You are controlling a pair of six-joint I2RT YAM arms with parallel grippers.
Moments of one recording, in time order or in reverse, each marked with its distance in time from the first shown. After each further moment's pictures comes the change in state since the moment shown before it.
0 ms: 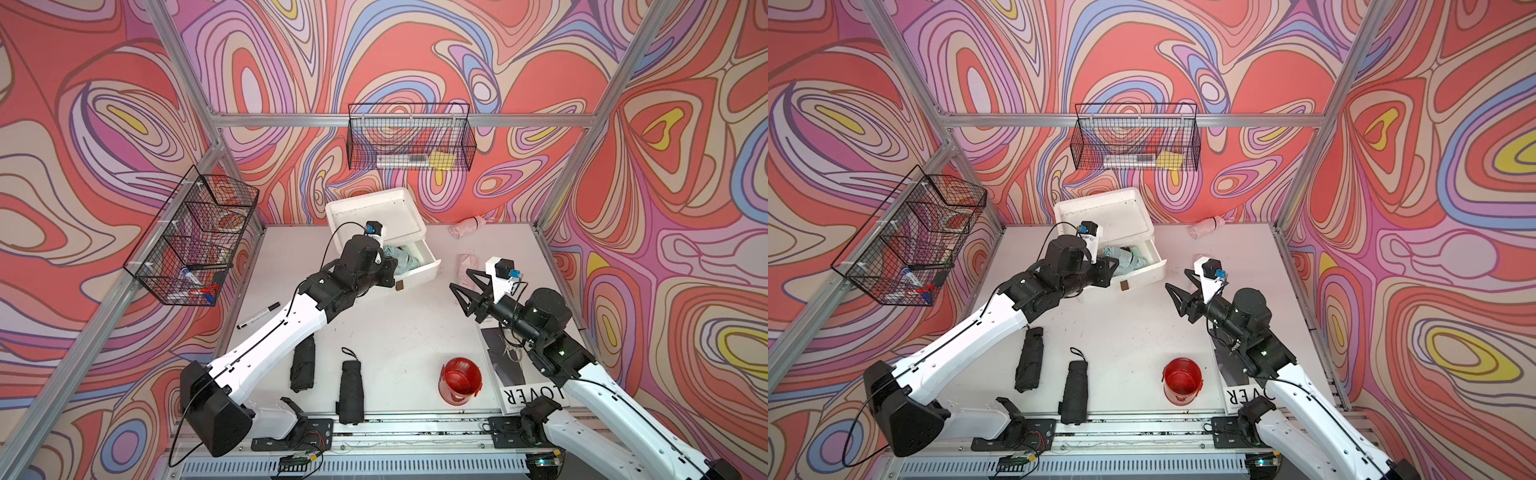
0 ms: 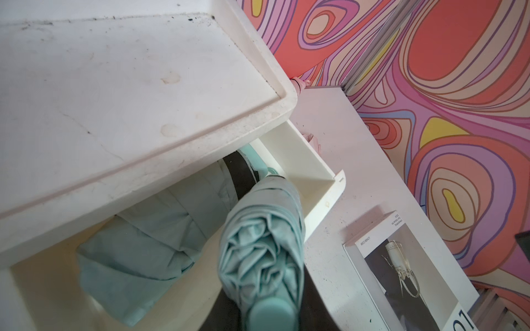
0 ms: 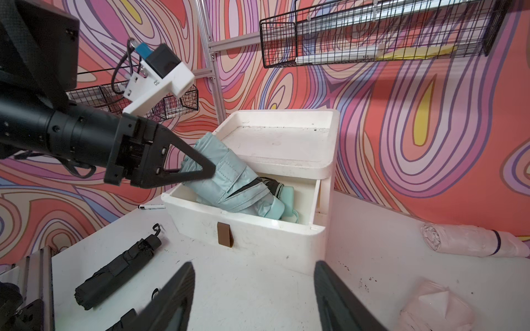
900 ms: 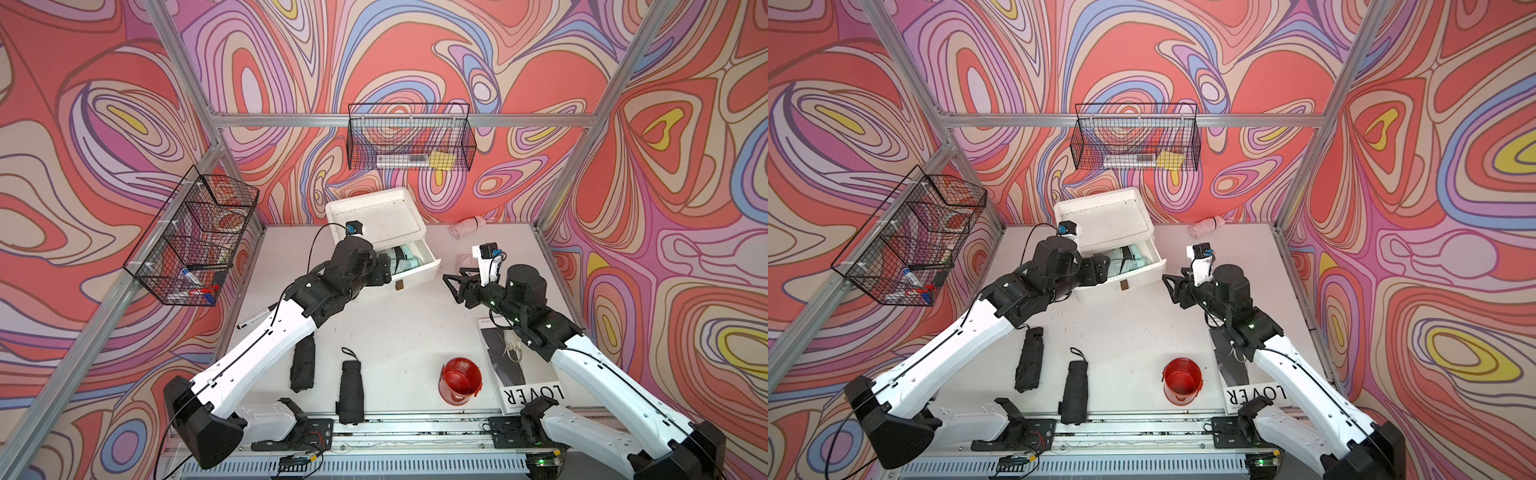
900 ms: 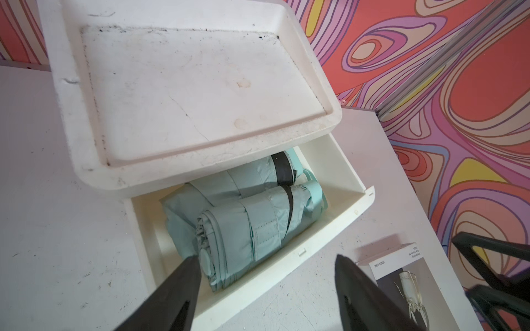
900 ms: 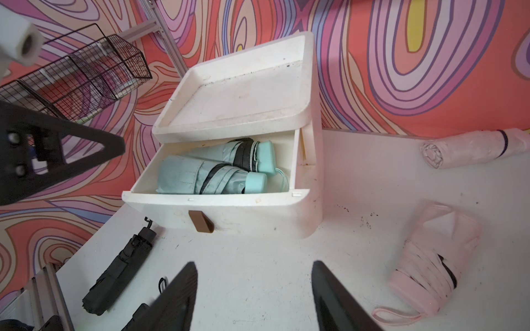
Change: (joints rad) left arm -0.004 -0.061 0.039 -0.154 -0.150 -0.118; right arm 0.000 0.226 0.182 -0.234 0.087 0.165
